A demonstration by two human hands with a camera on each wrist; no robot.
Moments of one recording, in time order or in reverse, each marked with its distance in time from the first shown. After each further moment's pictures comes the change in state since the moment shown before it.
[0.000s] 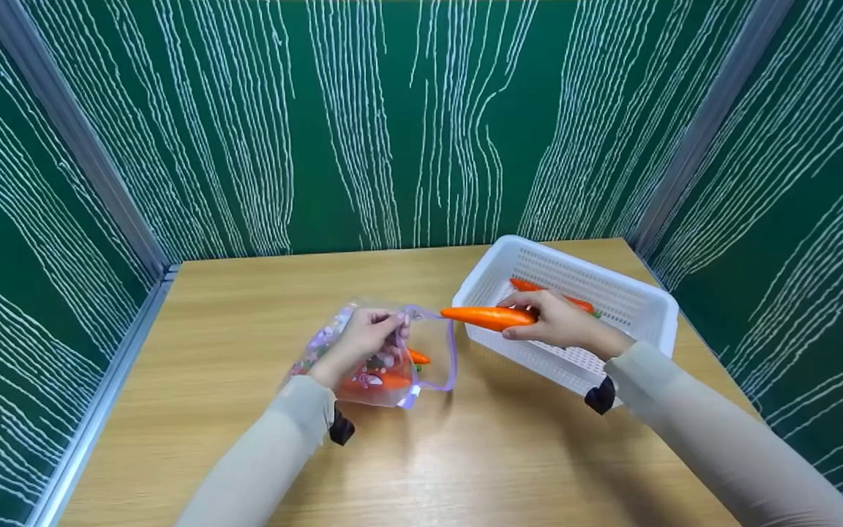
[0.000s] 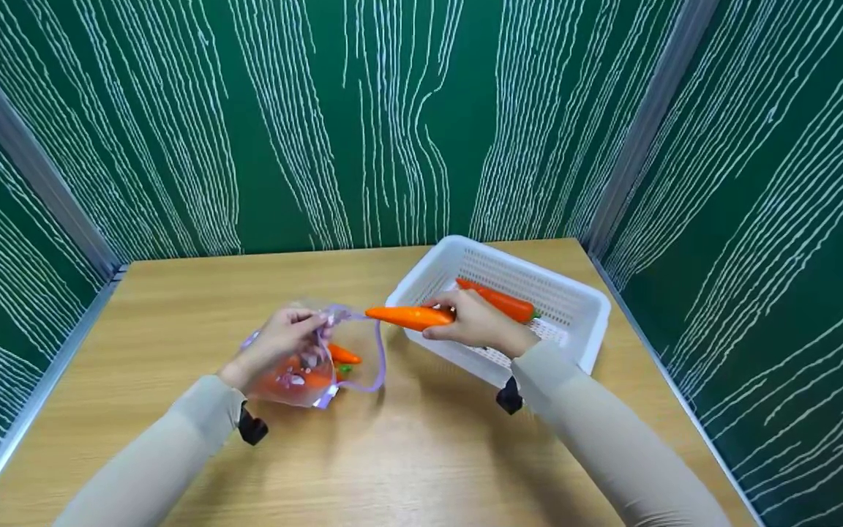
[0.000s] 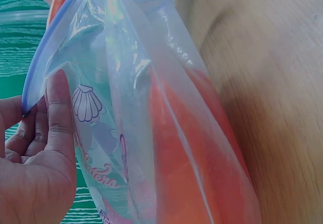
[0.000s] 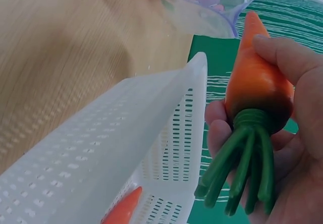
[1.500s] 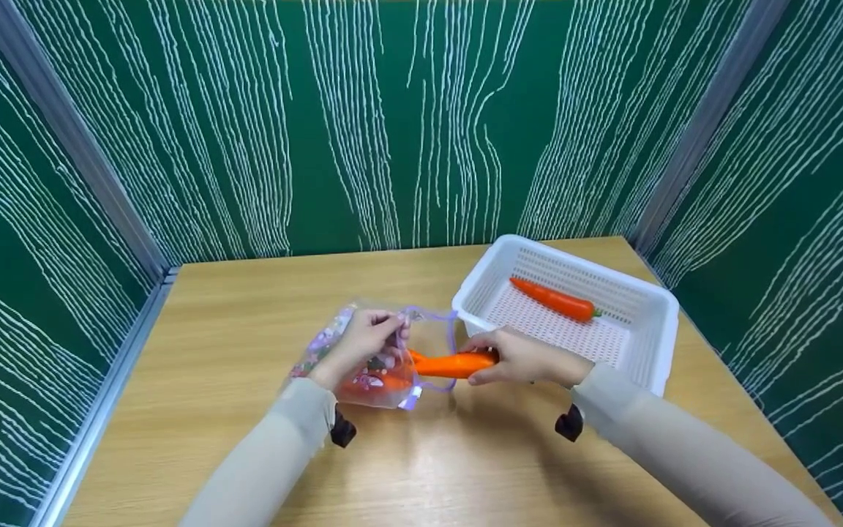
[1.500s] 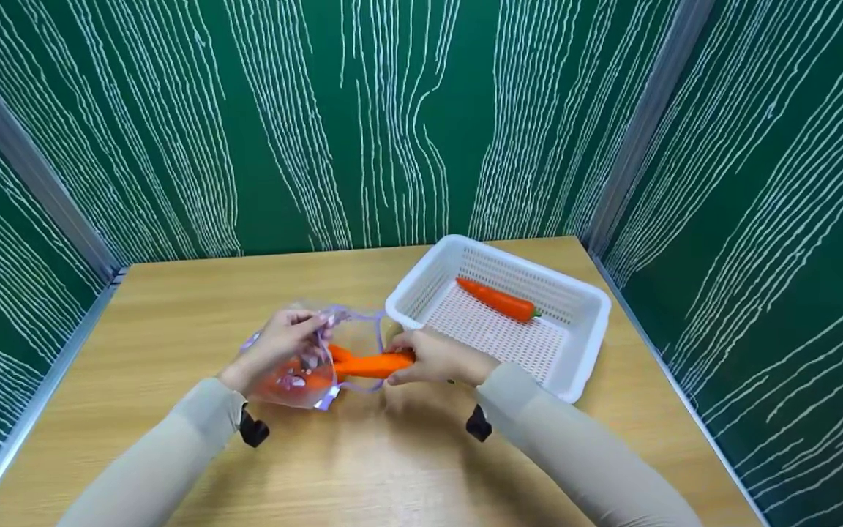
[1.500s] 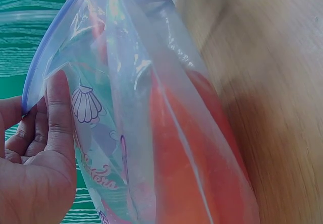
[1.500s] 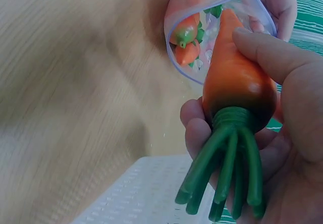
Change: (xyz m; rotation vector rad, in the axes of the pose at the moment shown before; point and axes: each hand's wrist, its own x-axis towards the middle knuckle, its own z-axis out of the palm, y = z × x) left_hand 0.000 0.000 0.002 -0.021 -0.016 0.017; right_hand 0.003 -0.031 0.060 0.022 -0.242 0.031
